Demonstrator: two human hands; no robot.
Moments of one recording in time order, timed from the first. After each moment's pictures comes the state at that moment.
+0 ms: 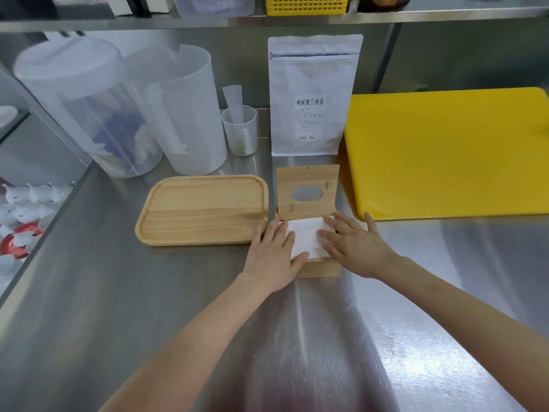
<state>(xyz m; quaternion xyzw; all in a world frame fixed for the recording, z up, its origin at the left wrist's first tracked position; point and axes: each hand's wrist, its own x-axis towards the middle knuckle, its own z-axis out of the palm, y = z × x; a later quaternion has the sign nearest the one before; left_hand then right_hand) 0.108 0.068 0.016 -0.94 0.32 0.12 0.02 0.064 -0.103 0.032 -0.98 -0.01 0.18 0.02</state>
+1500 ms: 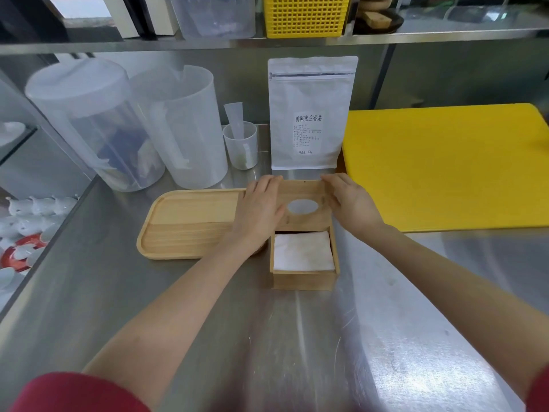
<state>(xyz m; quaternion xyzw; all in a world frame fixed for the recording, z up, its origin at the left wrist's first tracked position) 0.178 0.060 0.066 -0.95 0.27 -0.04 -0.14 0.127 -0.110 0.069 -0.97 0.05 -0.10 0.21</state>
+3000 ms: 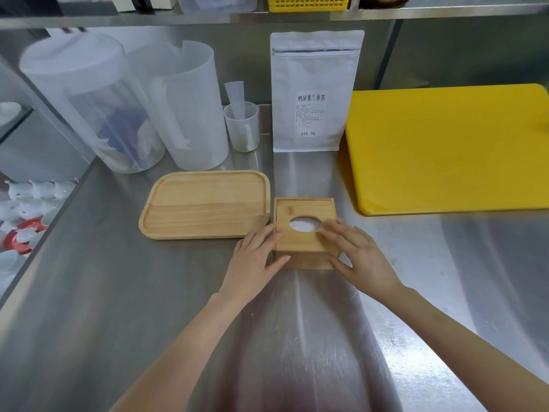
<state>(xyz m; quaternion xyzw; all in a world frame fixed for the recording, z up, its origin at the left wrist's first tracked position) 0.101 0.114 -0.016 -0.92 0.30 0.03 -0.24 0.031 -0.101 -0.013 -0.98 -0.04 -0.09 0.17</state>
